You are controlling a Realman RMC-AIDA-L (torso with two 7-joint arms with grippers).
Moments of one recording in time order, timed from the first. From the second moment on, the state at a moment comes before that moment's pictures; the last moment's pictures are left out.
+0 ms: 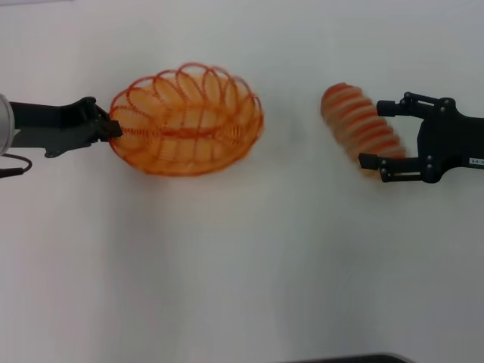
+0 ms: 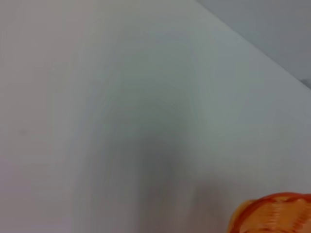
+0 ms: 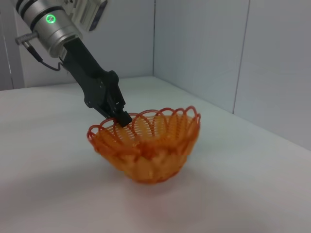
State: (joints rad) left arm -0.44 -2.18 1.00 1.17 2.39 1.32 -2.98; right arm 0.36 2.08 -0.60 -0.78 -2.06 -1.60 1.07
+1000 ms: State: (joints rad) left arm -0.40 -2.17 0.97 1.25 2.35 1.39 -2.97; right arm 0.36 2.08 -0.61 -0.78 -2.06 -1.61 1.07
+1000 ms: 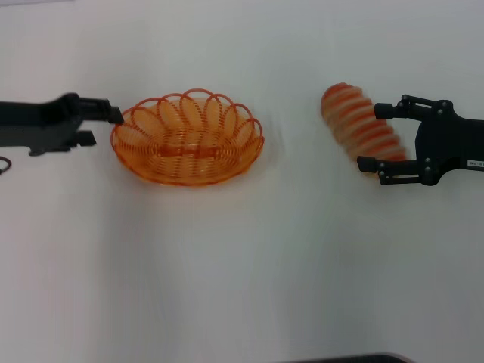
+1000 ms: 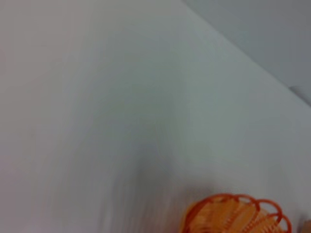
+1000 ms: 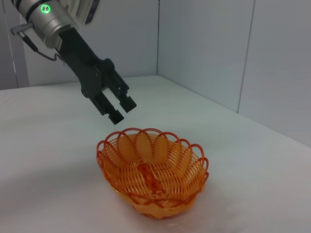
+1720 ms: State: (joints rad) left arm -0.38 -2.16 0.76 1.20 1.84 1.36 -2.23; right arm 0.38 2.08 -0.53 -0.74 -2.04 -1.65 1.12
